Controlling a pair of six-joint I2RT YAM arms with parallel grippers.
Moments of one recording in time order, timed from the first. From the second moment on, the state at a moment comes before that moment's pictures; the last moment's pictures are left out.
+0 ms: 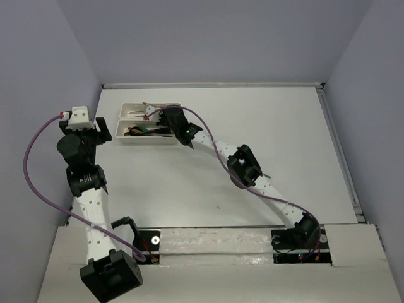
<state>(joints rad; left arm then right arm) 0.42 0.81 0.71 0.10 0.26 0.08 0.84 2.86 2.60 0.05 0.23 -0.83</state>
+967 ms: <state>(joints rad) 0.42 0.82 0.71 0.10 0.28 0.08 0.82 2.50 2.27 -0.20 0.17 -0.45</state>
